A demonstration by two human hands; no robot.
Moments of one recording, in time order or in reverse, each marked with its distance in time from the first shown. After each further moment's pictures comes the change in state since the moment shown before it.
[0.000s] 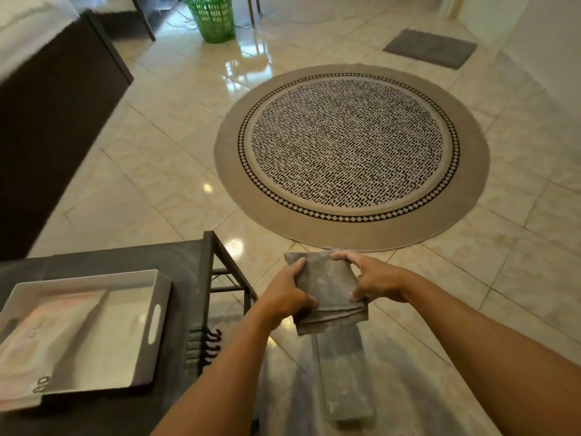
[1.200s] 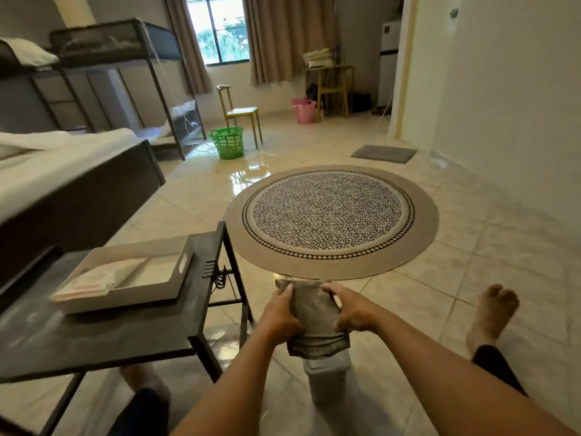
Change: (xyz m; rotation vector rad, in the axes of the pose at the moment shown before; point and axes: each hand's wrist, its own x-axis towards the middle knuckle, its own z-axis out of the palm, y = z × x) left_hand -0.150 -0.106 0.109 0.451 0.279 0.313; right_hand -0.133 0.130 0.144 -0.387 0.406 -0.334
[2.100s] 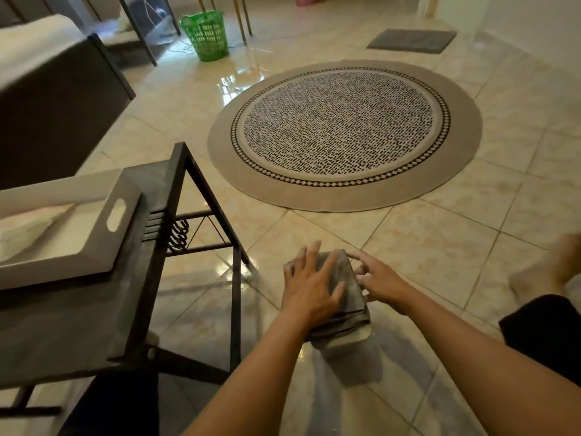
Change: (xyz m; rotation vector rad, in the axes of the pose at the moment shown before) left_hand 0.118 -0.080 0.109 0.522 -0.005 0.234; right_hand 0.113 0.130 0.069 0.438 0.009 0.235
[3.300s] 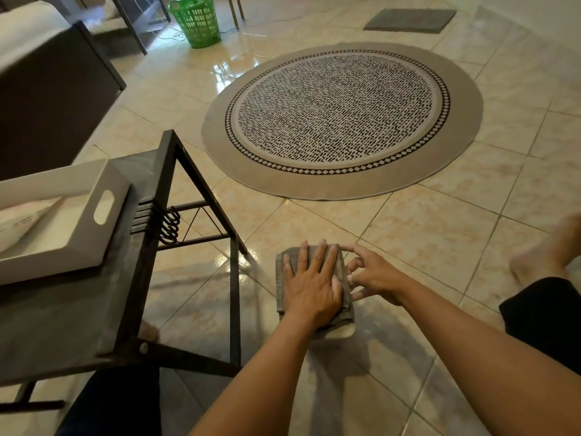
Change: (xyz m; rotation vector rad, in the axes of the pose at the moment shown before) left_hand -0.003 0.004 0.027 0.122 -0.008 -0.050; right_hand -0.006 -0.002 0.008 0.190 -0.102 0.030
